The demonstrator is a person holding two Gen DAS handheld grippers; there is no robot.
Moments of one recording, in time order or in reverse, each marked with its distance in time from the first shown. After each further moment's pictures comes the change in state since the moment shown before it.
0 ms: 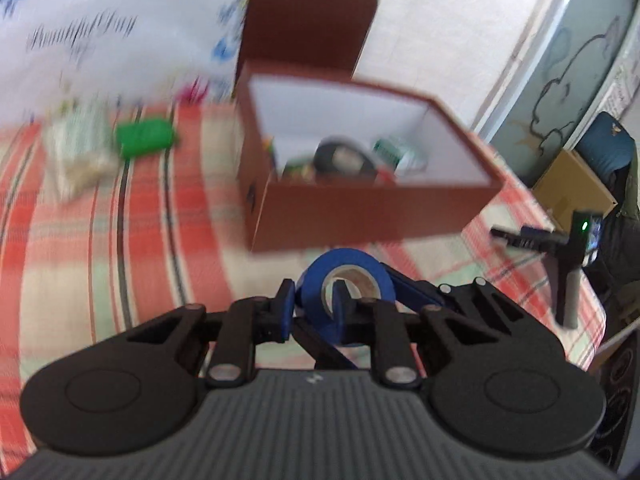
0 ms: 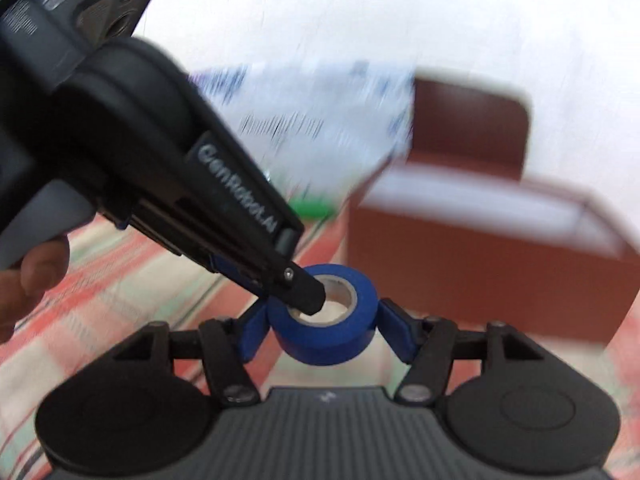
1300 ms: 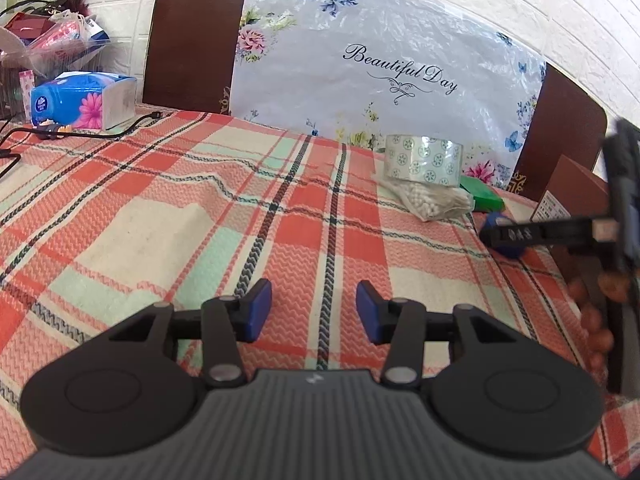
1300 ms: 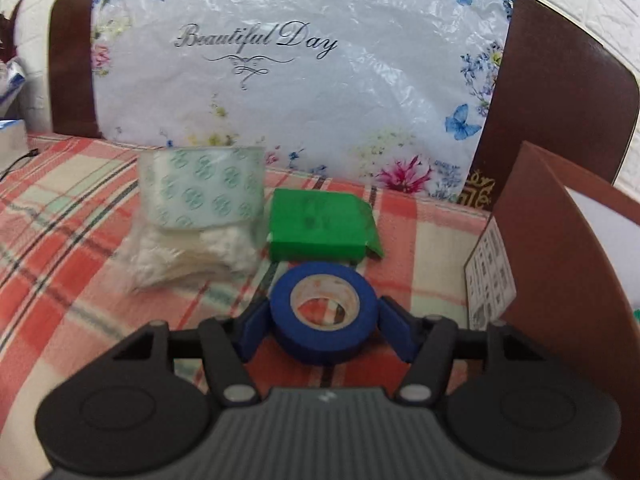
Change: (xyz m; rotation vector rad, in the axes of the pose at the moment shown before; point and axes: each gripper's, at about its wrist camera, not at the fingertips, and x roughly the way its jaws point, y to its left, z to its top) left arm -0.024 0.221 -0.098 -0.256 -0.339 0.428; right arm 0.227 0.038 0.074 -0.008 0.306 -0.109
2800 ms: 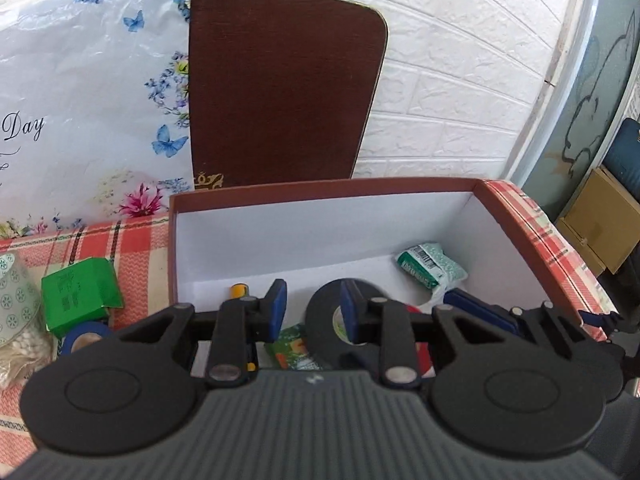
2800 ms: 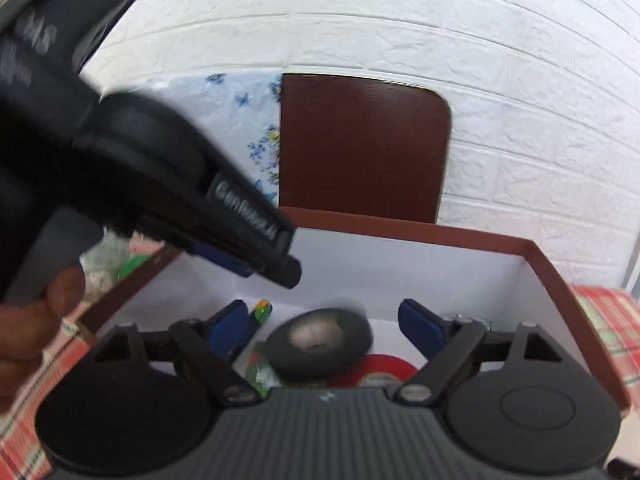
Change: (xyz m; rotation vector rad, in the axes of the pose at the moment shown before) left arm 0.068 -0.324 0.090 0.316 0.248 -0.391; right arm -0.108 -0.203 -0.036 0.132 -0.248 -0.025
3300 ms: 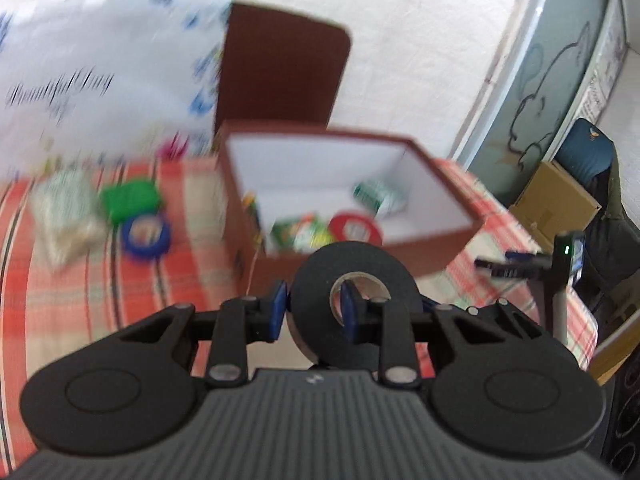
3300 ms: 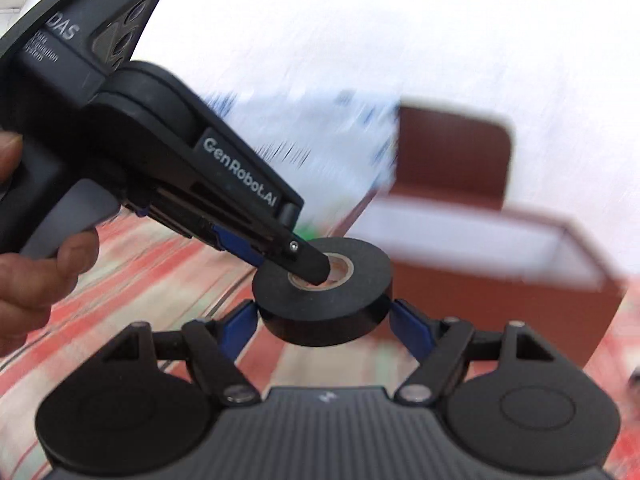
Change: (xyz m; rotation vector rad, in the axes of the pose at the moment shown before) left arm -0.123 0.021 -0.065 -0.005 -0.018 -0.112; right arm -0.129 0.088 -0.045 -0.084 -0.075 0.113
